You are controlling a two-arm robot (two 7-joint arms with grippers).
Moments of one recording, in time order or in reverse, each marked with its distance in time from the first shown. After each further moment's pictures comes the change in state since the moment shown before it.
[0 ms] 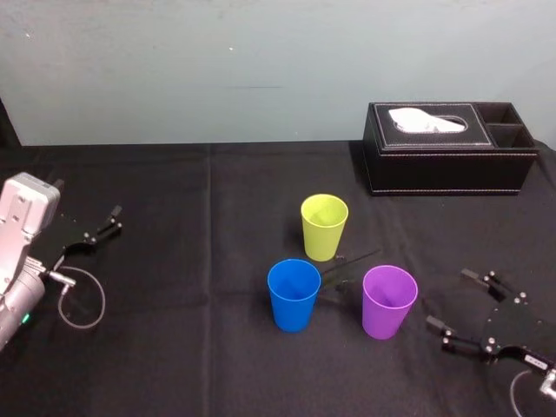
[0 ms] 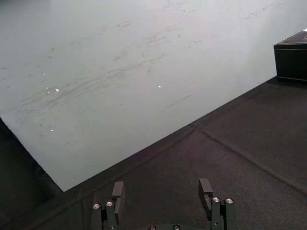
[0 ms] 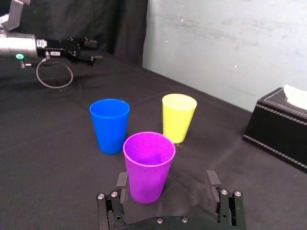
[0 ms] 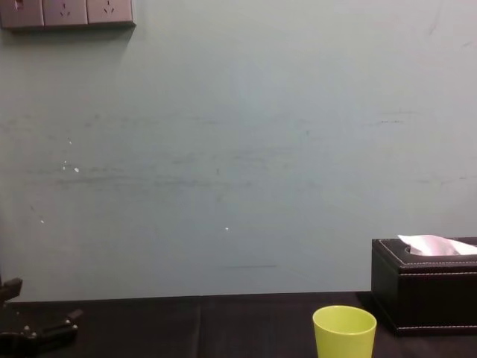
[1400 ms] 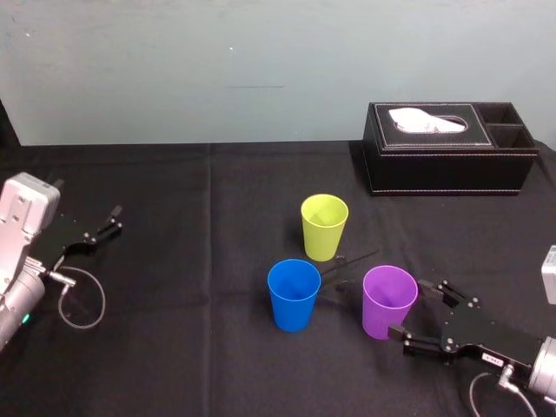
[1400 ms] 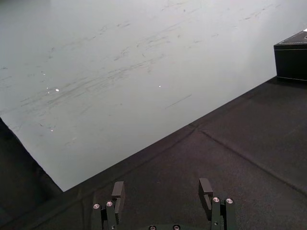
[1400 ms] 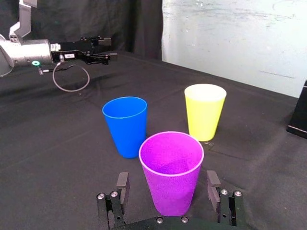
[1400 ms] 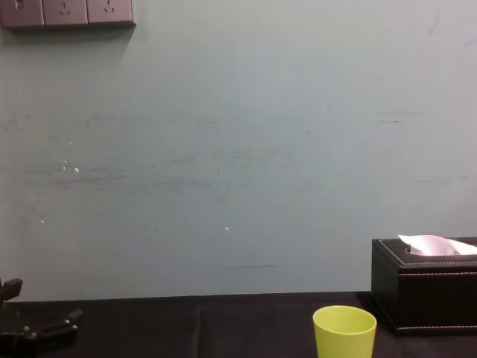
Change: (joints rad) left arm 0.000 0.000 0.000 0.000 0.000 0.000 0.000; right arm 0.148 -0.126 -0.076 0.127 0.011 0.111 0.143
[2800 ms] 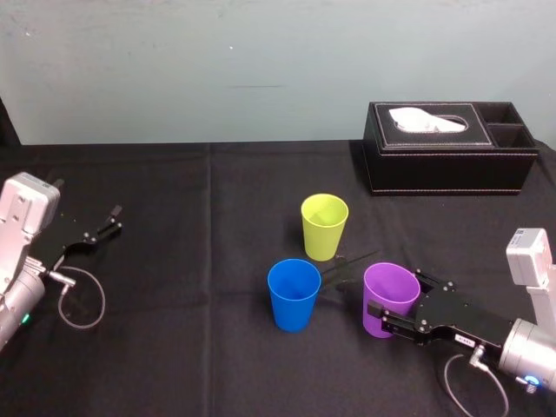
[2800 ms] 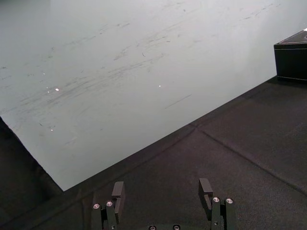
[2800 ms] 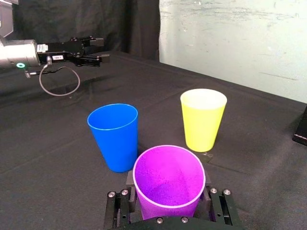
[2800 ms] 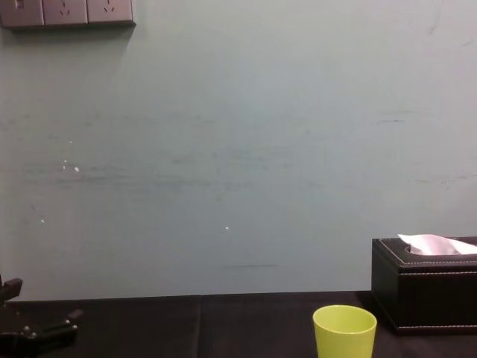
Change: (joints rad) left arm 0.000 0.000 0.000 0.000 0.000 0.000 0.000; right arm 0.113 -0.060 -0.069 0.076 -0.033 0.020 -0.024
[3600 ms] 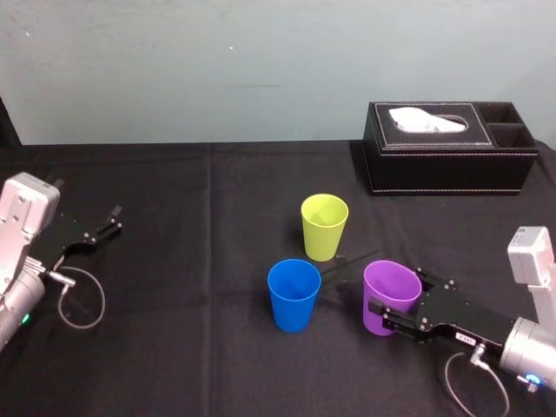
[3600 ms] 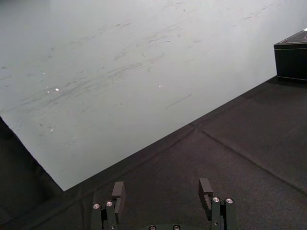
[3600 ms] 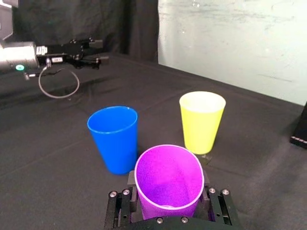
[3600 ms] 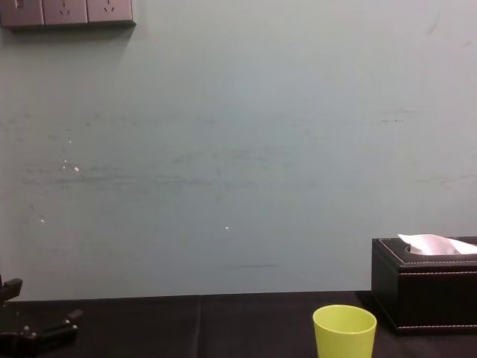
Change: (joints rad) left arm 0.000 0.000 0.000 0.000 0.000 0.000 0.000; right arm -0.008 0.004 0.005 -0.017 -0.001 0.005 -0.011
